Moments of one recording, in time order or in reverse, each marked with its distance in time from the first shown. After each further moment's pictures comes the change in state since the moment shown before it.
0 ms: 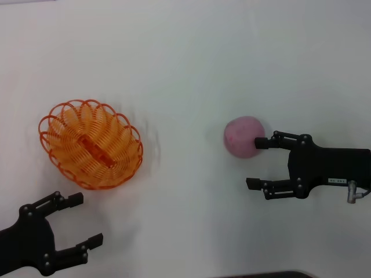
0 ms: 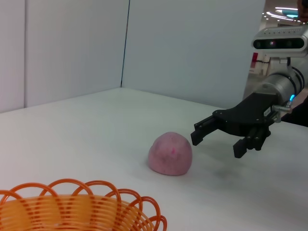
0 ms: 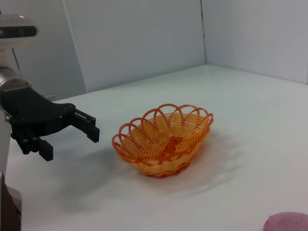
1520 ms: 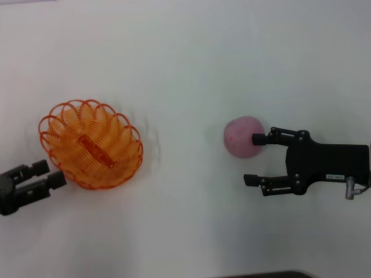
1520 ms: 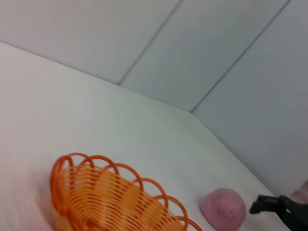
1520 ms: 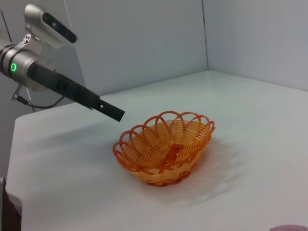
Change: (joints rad) left arm -0.097 0.068 -0.136 0.022 -0.001 0.012 -0.715; right arm 0.014 0.000 0.003 0.003 0.006 -0.008 0.004
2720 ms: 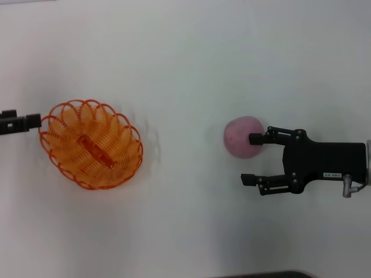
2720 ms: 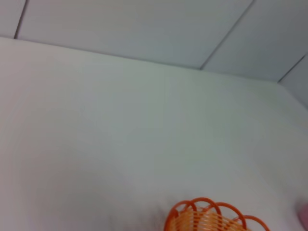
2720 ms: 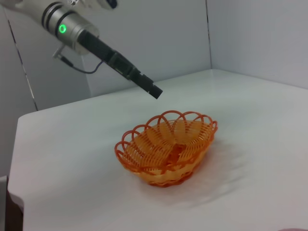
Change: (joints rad) left arm -0.152 0.016 0.232 0.341 0.043 -0.174 -0.420; right arm 0.015 0.000 -0.006 0.003 -0.005 0.003 0.013
